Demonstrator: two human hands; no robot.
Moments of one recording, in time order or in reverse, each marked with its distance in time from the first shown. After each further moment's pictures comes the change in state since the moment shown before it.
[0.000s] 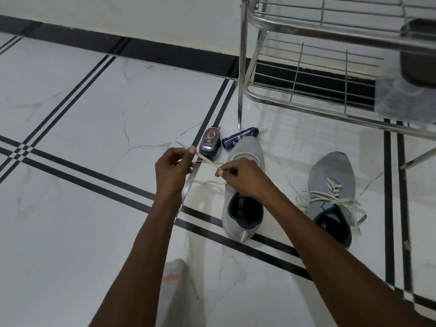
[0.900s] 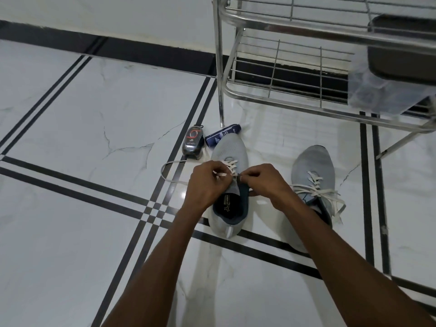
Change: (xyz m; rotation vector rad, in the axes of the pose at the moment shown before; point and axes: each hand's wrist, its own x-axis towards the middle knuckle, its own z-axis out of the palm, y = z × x) left_hand -0.019 -0.038 0.081 0.633 -0.370 0.317; right_hand -0.035 0.057 -0.039 0.222 0.177 0.338
